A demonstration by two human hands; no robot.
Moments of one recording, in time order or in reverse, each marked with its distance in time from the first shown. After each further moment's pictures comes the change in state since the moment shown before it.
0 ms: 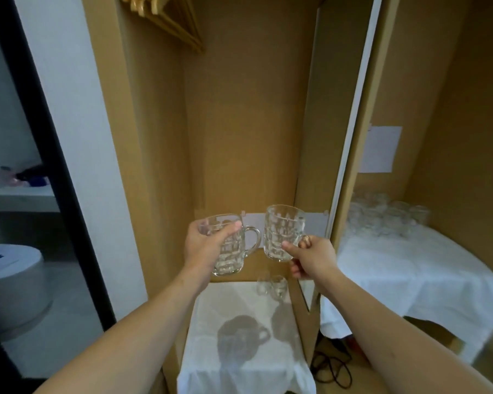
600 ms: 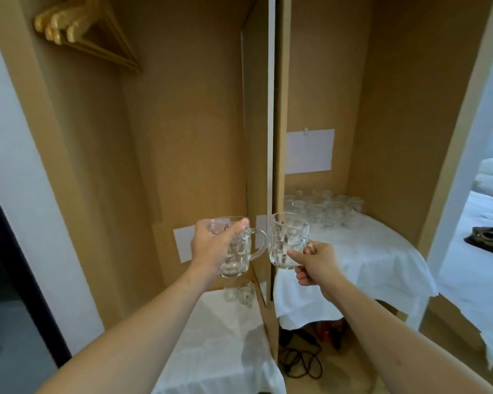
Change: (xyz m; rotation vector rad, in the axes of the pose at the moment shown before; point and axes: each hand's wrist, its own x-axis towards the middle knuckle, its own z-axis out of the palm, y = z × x) left_hand -0.074 0.017 0.124 0.123 -0.163 0.051; right_hand -0.030 0.036 -0.149 0.058 0.111 0.004
